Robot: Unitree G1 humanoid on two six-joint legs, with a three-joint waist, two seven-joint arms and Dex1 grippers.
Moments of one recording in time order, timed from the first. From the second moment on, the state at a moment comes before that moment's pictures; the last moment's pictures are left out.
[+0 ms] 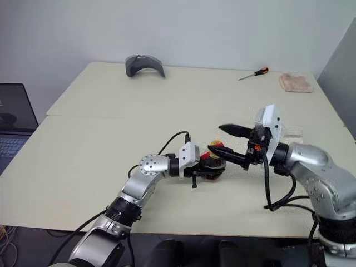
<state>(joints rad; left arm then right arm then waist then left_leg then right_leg) -0.55 0.20 -0.32 0.25 -0.14 -0.01 -1.06 -0.35 -0.60 -0.15 -0.57 0.79 0.73 0.69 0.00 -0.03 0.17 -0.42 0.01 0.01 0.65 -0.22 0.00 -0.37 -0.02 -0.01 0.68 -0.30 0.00</state>
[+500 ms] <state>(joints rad) -0.60 0.15 -0.32 0.35 -0.14 -0.05 -1.05 -0.17 -0.42 -0.04 -0.85 0.67 0.79 0.22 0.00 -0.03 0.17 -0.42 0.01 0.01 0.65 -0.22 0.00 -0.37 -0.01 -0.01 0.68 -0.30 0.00</state>
